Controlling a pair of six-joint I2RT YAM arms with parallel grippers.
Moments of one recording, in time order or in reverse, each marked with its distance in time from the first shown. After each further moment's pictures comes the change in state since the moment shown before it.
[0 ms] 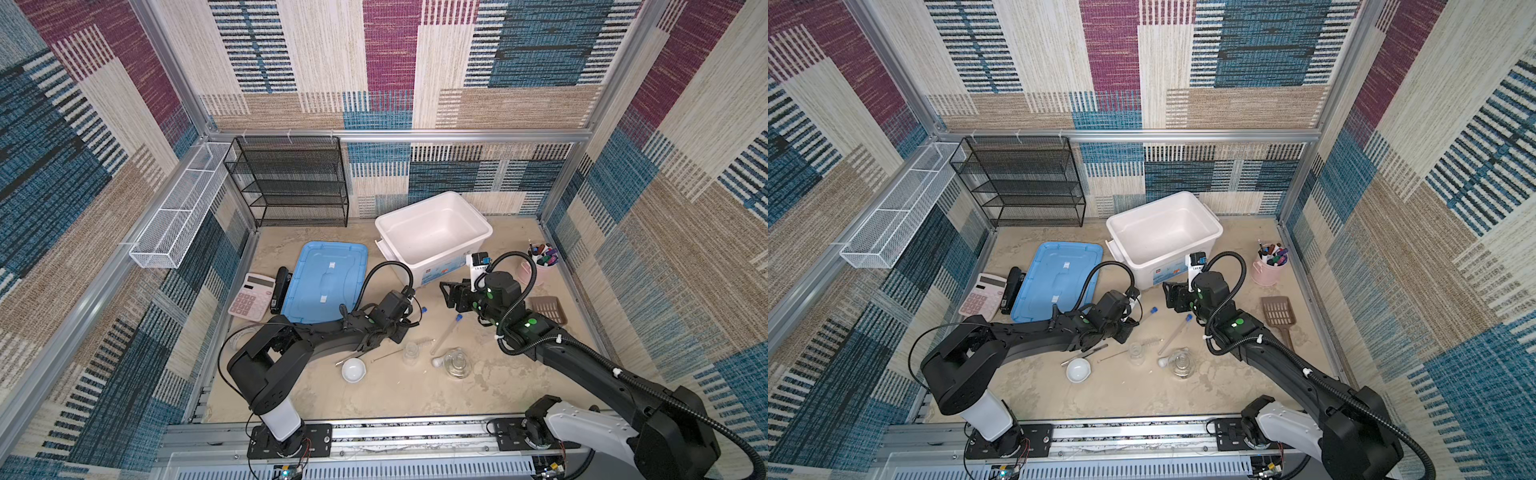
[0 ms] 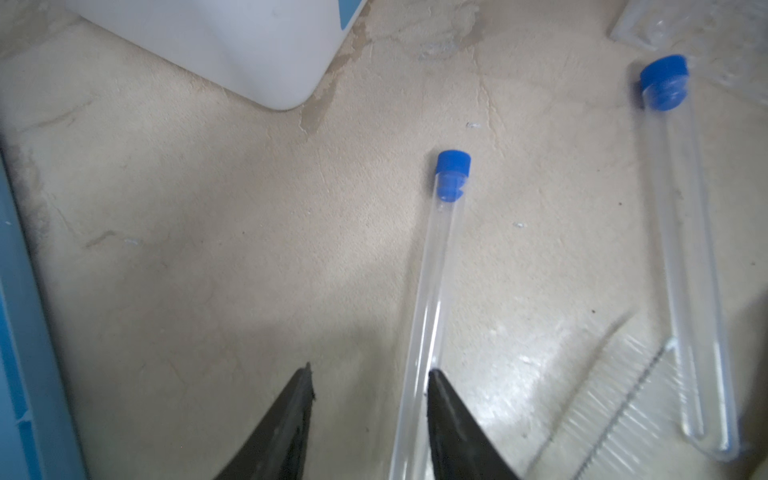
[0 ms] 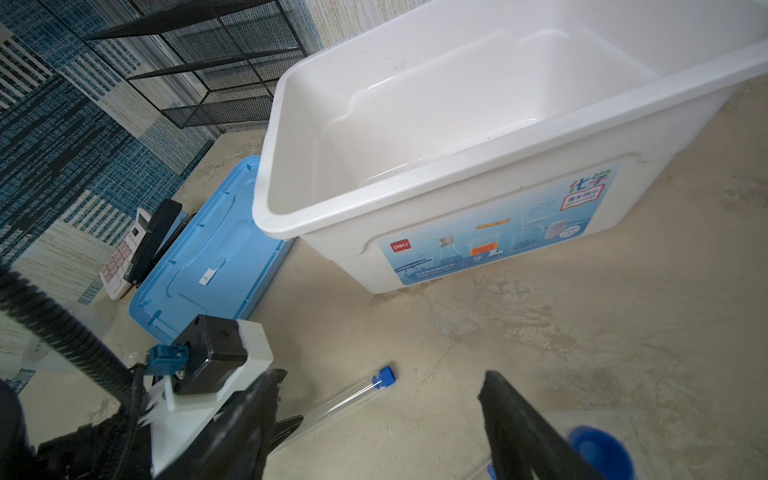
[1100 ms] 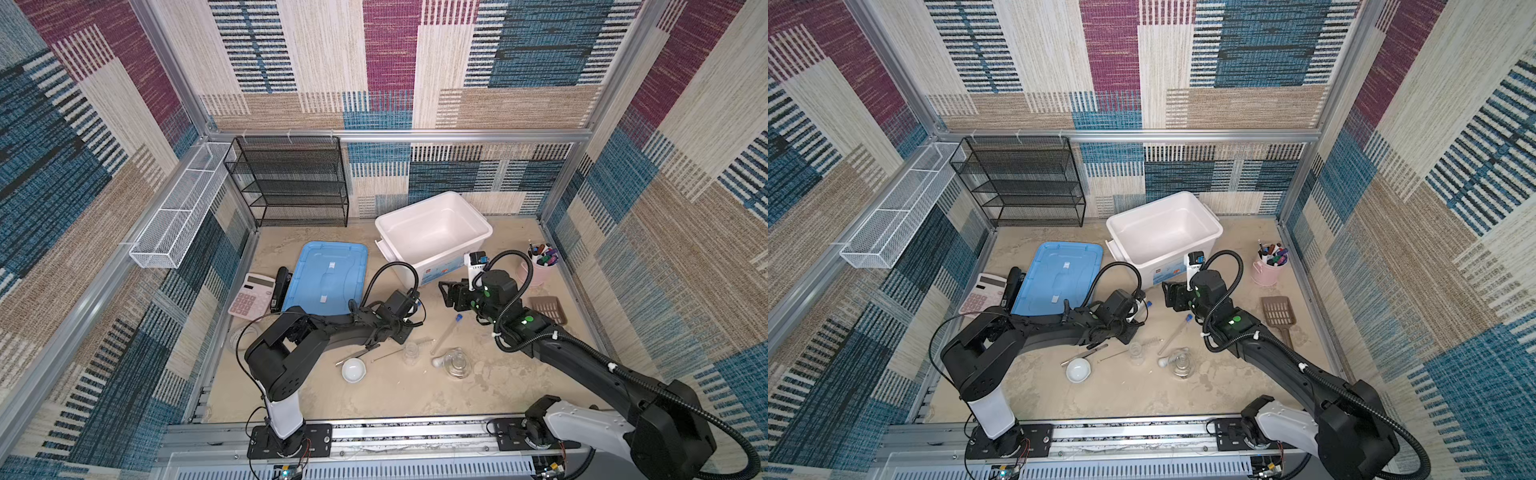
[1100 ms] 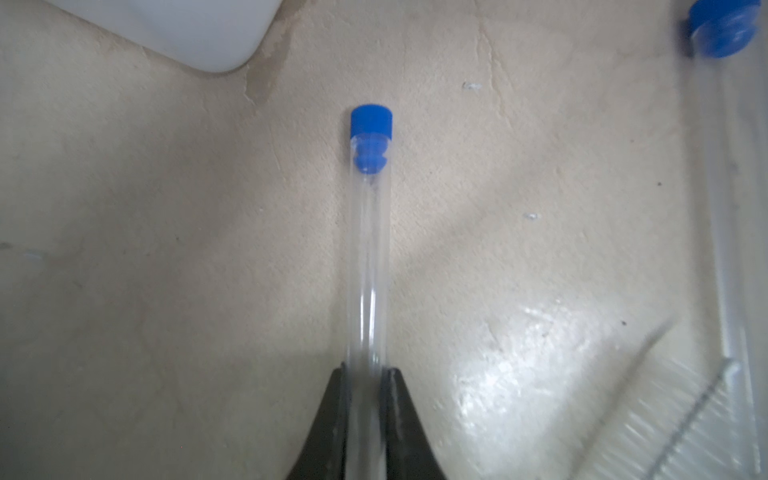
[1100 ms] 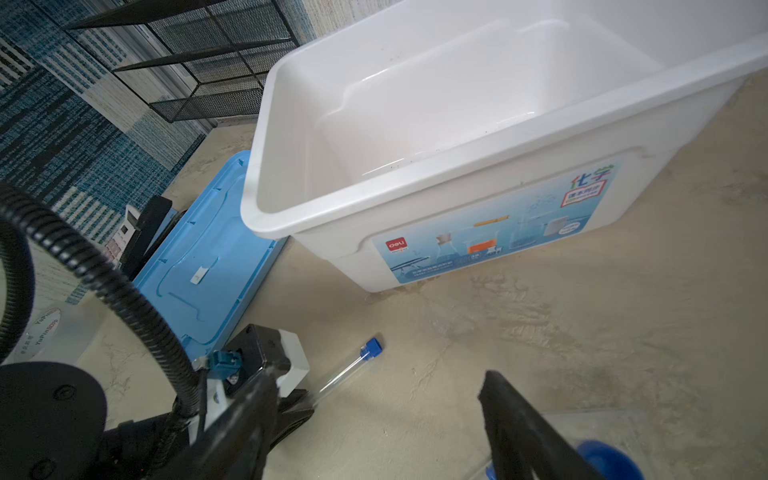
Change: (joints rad) left arm 0.013 0.113 0.064 -0.038 0.047 0.016; right arm 0.000 0.039 0.020 0.000 -0.003 -0.001
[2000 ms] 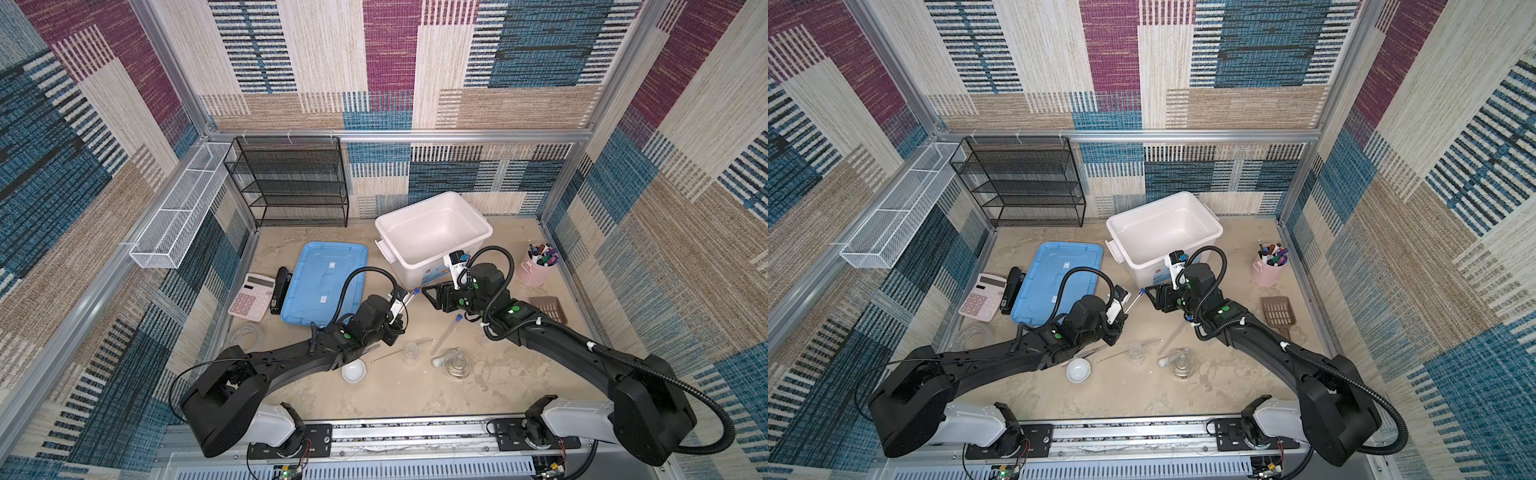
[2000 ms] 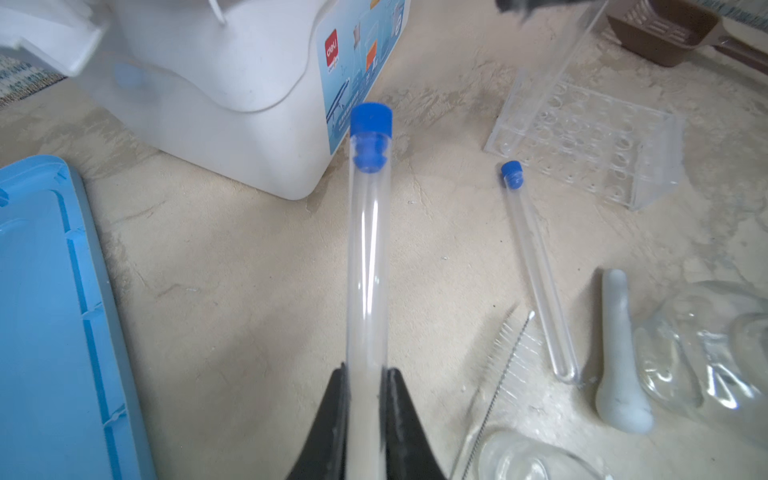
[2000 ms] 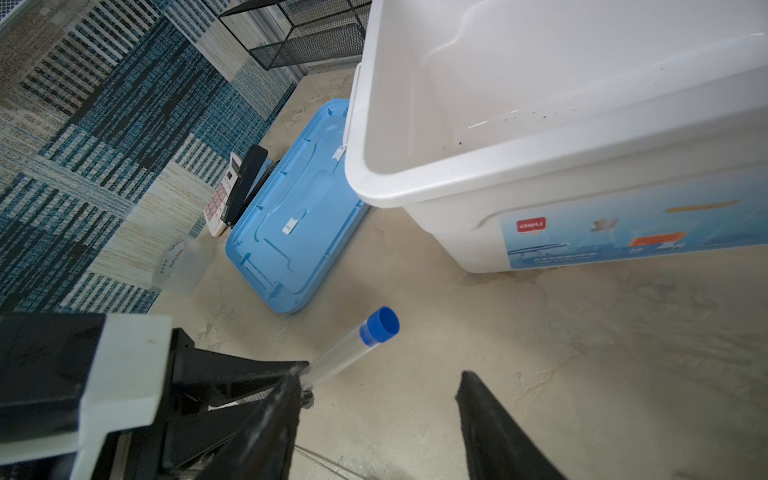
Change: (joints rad) left arm -0.003 -0.411 -0.272 0.232 0.027 0.064; right arm 0.000 0.142 0.061 0.049 -0.315 0.027
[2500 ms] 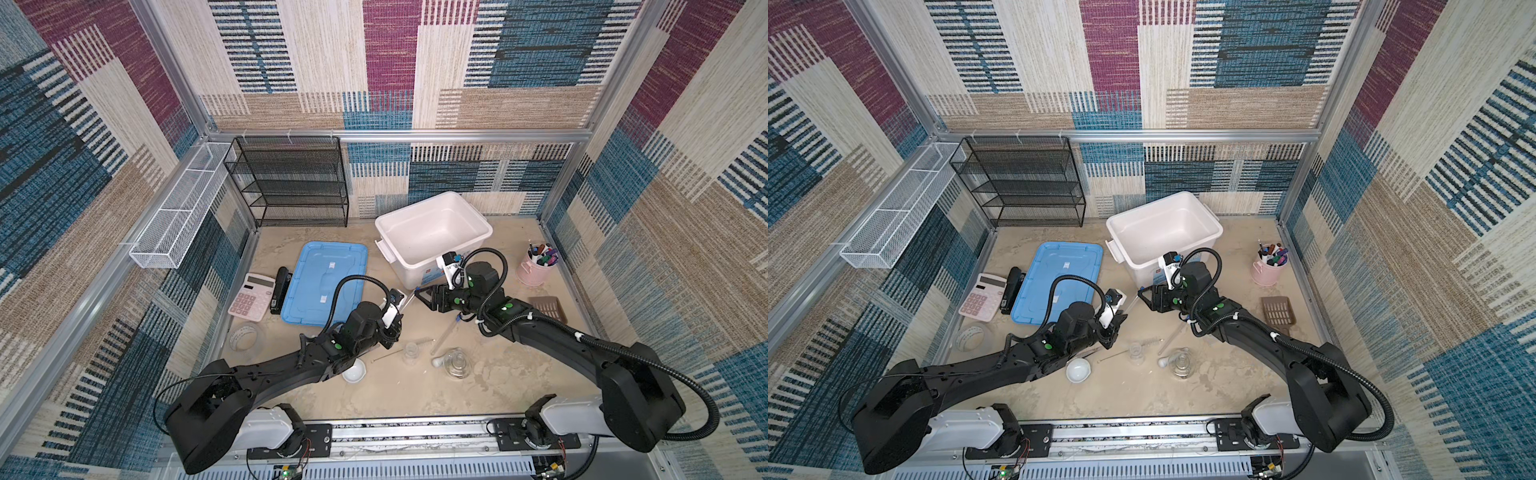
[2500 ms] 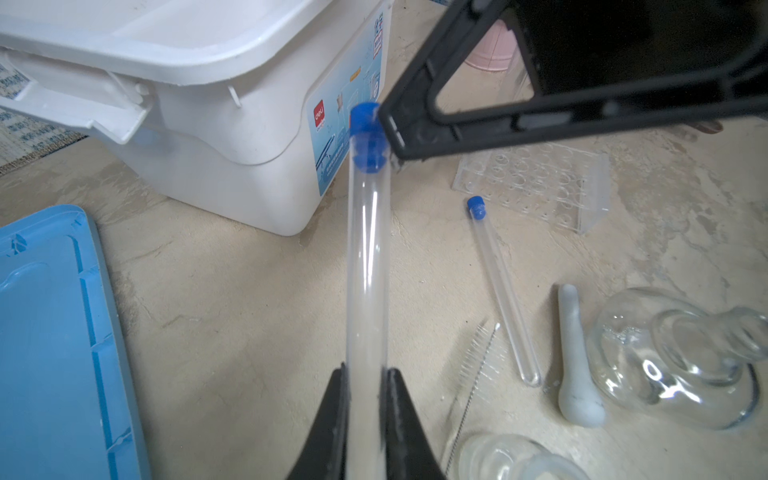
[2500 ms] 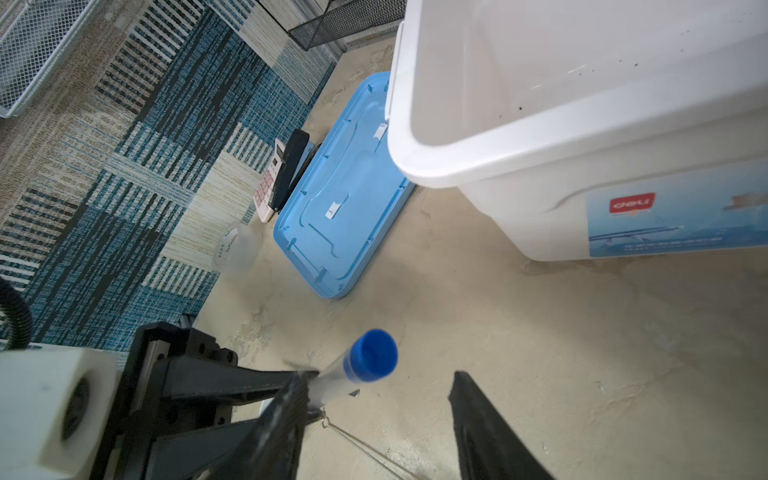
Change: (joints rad) left arm -0.012 -0.092 -0.087 0.121 0.026 0.023; right arm -0.009 0.066 0.003 0.070 -0.151 0.089
